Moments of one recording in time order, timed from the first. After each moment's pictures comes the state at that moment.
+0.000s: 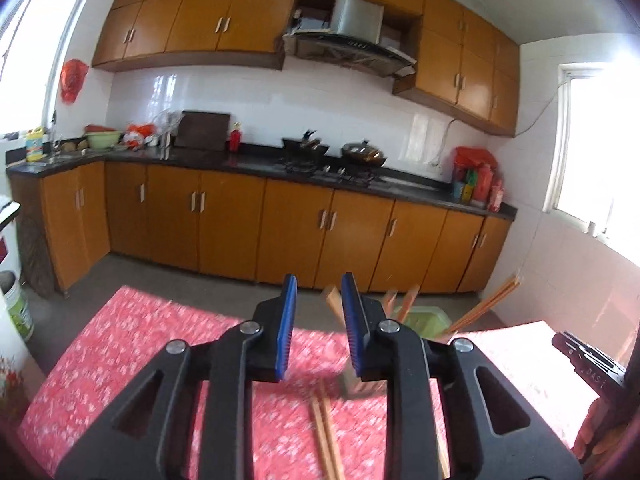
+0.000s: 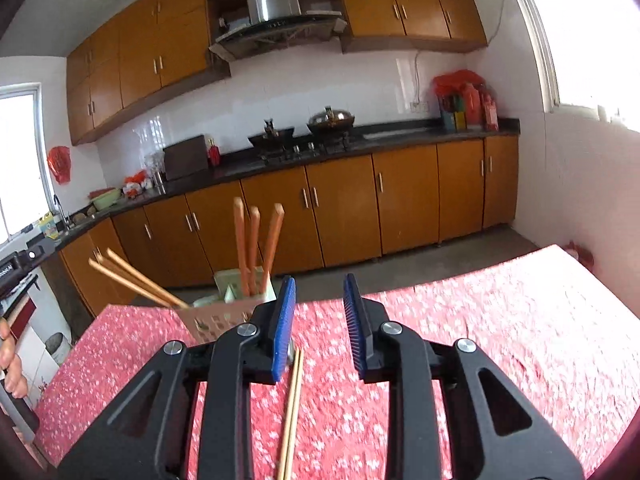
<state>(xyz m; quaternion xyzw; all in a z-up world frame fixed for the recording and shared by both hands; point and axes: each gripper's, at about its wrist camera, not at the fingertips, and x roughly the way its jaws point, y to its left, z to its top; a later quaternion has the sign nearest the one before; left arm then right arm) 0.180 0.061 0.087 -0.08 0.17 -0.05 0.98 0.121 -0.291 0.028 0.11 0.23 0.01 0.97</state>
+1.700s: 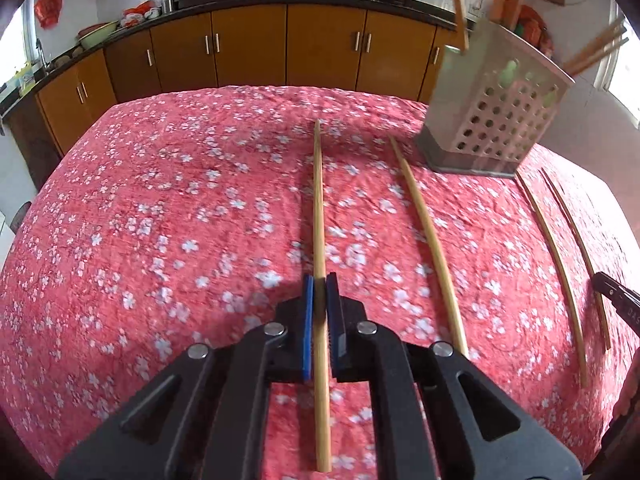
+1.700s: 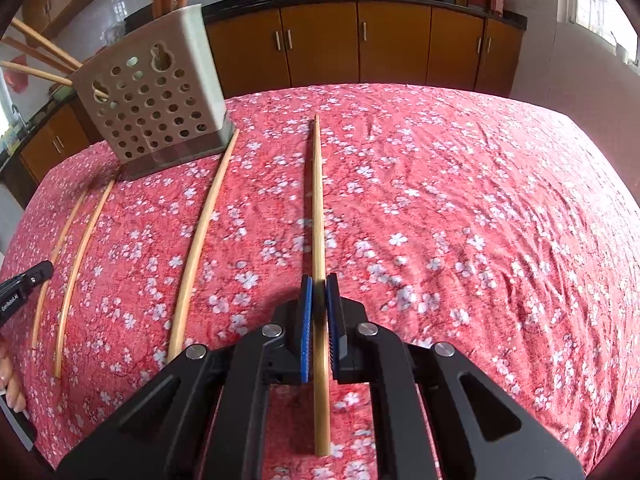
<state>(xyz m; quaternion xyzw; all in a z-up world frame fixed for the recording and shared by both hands) 0.221 0.059 -0.109 -0.03 0.43 -0.02 0.90 0.152 -0.280 -0.121 0.07 0.43 -0.03 0.90</state>
